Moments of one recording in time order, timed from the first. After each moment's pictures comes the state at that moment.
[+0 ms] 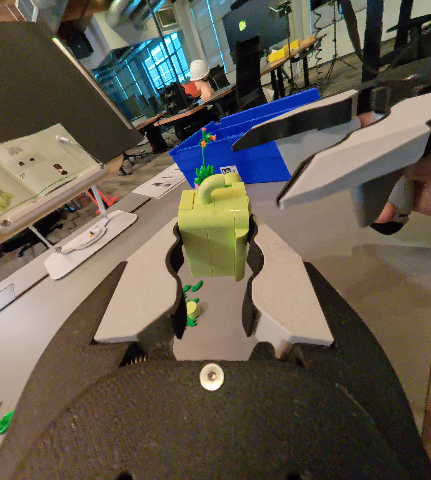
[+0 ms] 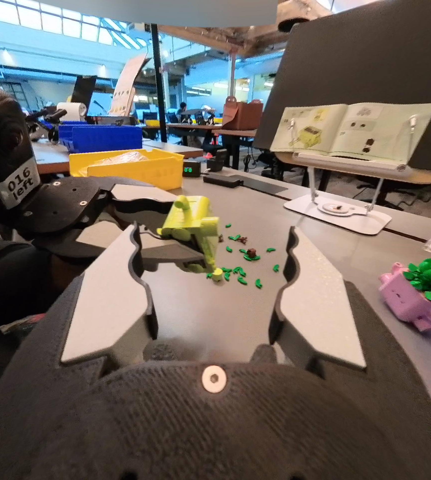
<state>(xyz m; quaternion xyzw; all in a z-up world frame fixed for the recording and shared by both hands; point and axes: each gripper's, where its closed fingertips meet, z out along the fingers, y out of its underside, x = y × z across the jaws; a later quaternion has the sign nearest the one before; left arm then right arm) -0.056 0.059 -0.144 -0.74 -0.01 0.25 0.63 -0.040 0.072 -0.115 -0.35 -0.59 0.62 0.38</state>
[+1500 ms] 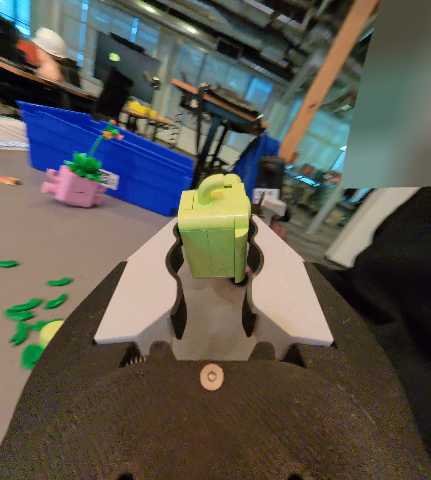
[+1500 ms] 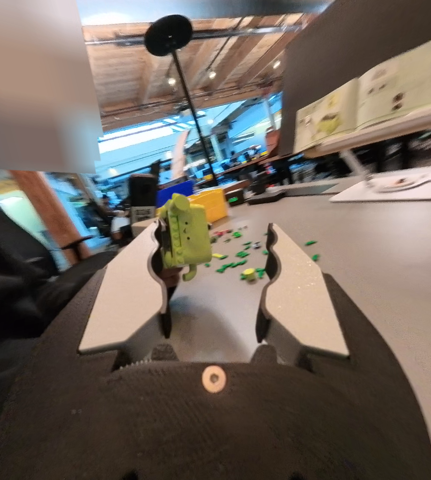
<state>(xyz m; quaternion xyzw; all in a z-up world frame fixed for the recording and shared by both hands) -0.030 0.056 -0.134 -0.66 -0.07 -0.22 0.71 -0.025 0.099 -0.126 -0.36 -0.50 0.76 0.20</state>
